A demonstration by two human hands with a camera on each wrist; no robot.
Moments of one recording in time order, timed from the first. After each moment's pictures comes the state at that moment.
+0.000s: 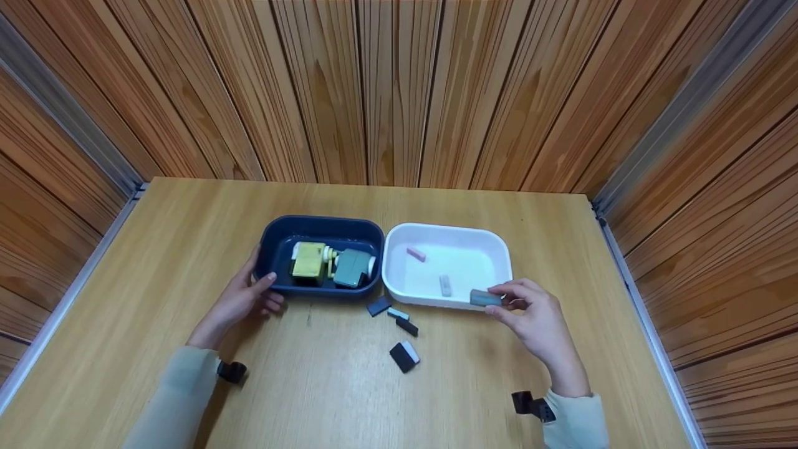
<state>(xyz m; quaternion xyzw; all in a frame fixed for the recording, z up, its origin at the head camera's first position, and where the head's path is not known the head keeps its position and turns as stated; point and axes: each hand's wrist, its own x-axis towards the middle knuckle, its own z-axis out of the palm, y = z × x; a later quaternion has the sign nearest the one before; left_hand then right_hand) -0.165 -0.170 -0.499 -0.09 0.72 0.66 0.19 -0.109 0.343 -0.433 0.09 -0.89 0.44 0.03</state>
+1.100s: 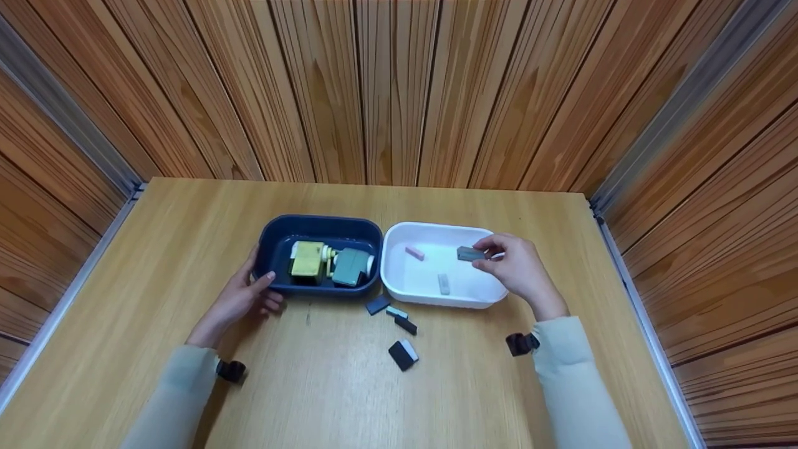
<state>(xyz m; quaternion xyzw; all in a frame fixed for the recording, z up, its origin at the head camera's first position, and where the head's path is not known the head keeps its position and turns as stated) -0.171 -0.171 -0.521 -0.08 0.72 0.66 0.17 -0.185 0.332 -0.407 0.09 -0.92 0.37 -0.07</state>
